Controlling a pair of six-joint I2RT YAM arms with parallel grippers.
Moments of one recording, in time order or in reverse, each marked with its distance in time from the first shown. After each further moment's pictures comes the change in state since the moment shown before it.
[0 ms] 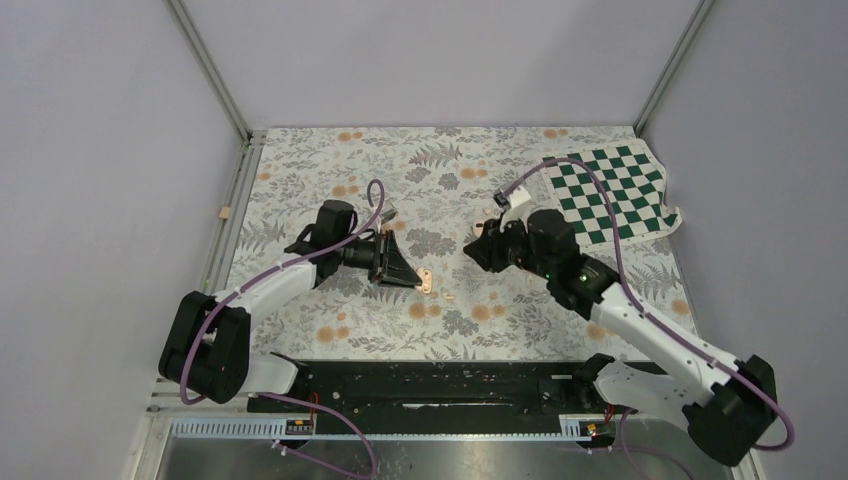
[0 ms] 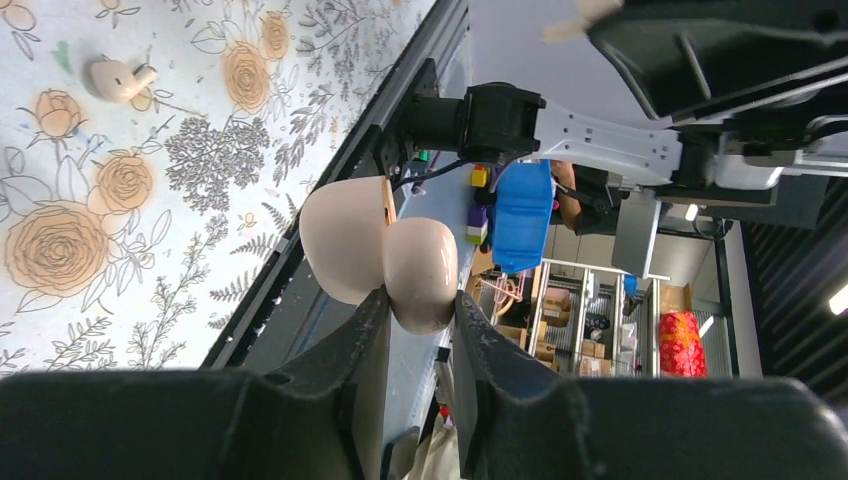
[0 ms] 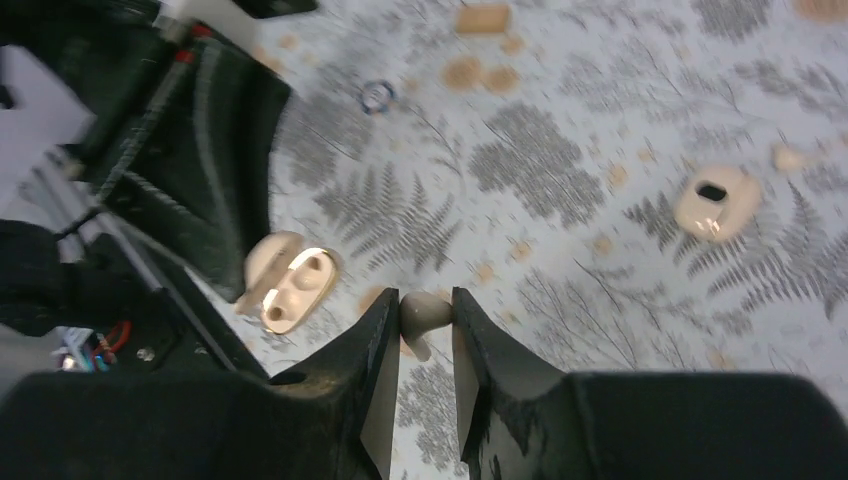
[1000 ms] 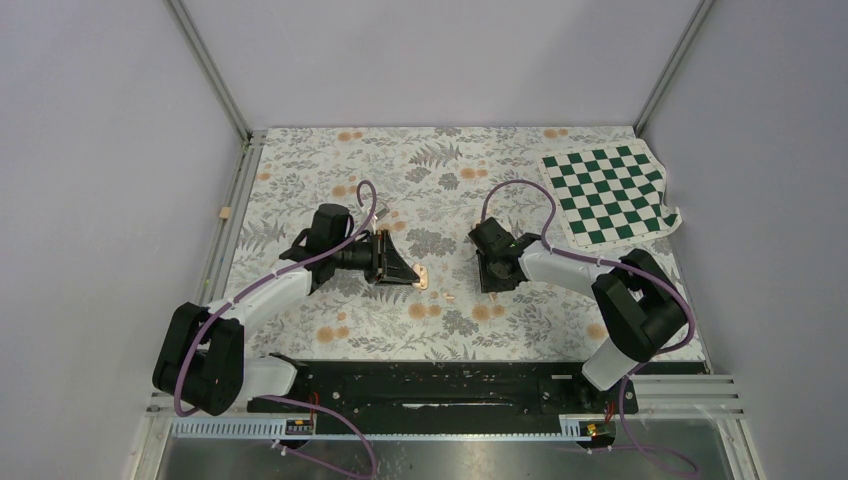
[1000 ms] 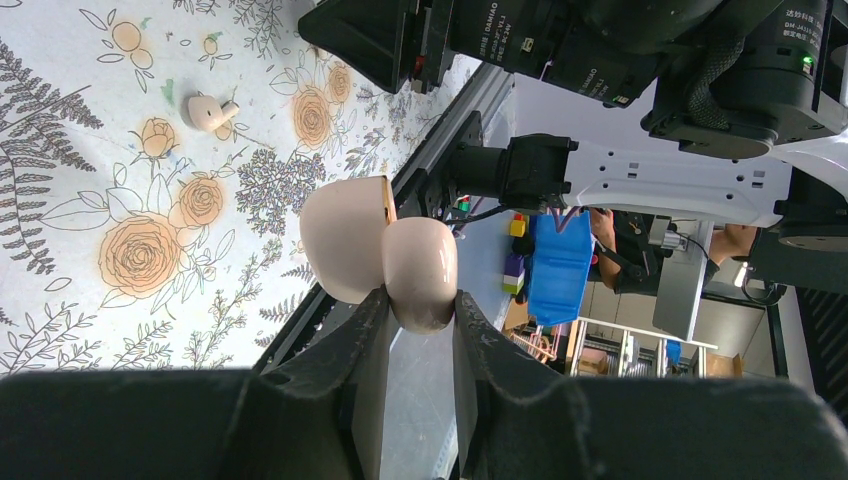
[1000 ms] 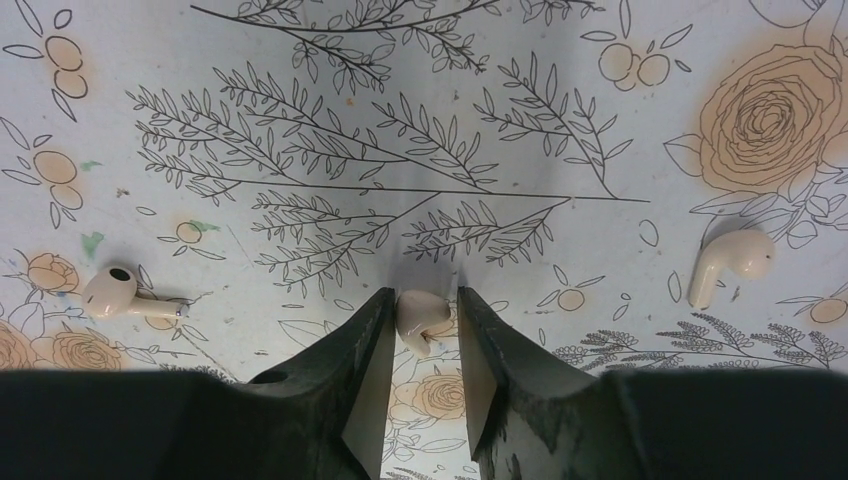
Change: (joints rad) left arm 0.003 -0.060 -0.032 0.004 -0.138 -0.003; right arm 0.000 0.544 0.063 -0.259 0.294 0.250
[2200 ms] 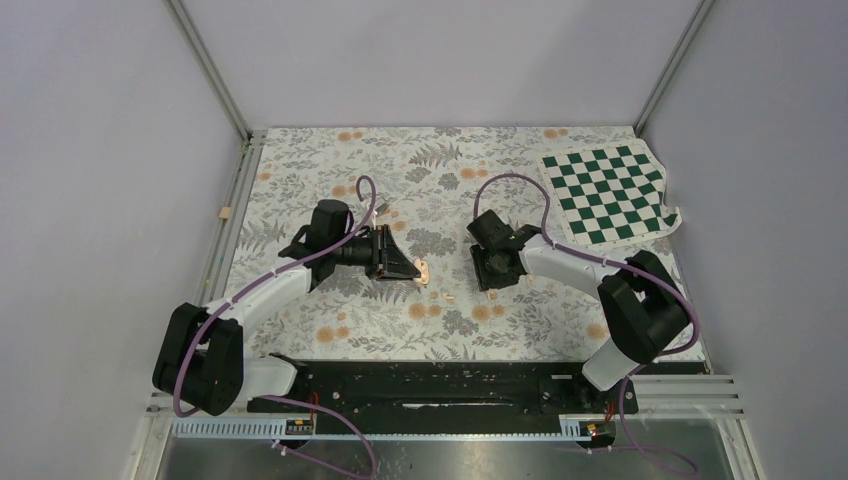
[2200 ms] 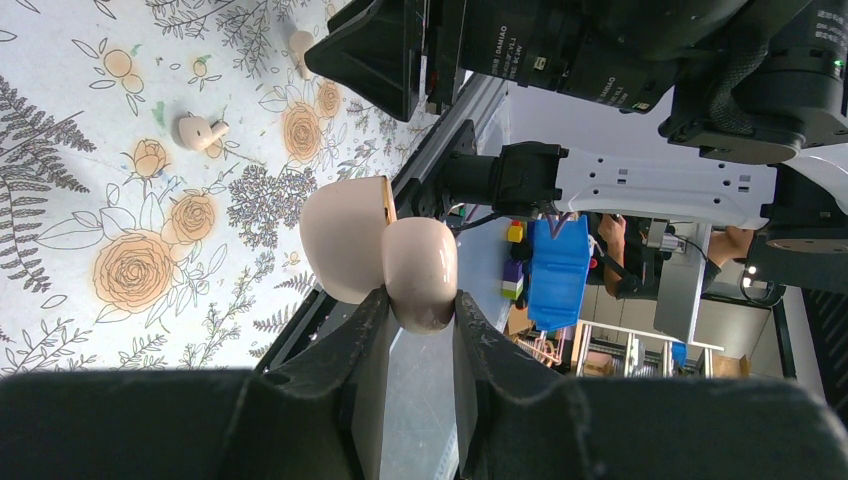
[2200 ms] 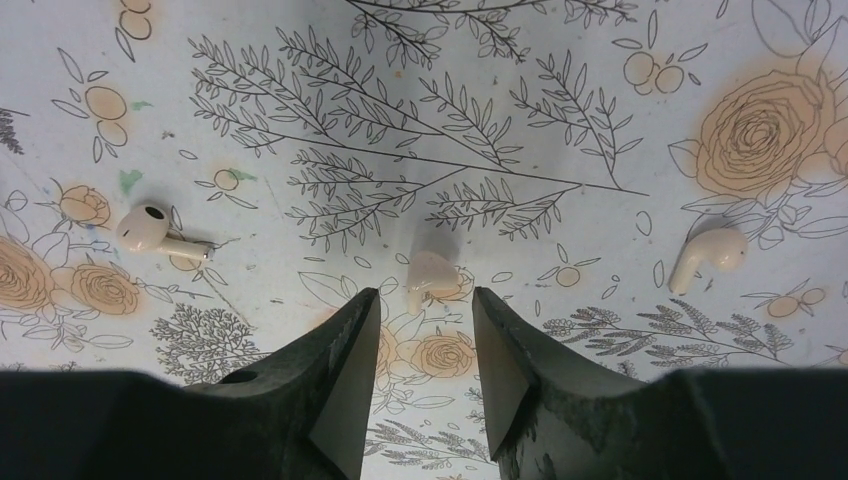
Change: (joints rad) left arm 0.000 0.000 0.031 -0.003 -0.003 -0.006; right arm 0.000 -0.011 0.089 -0.112 -0.056 -0.126
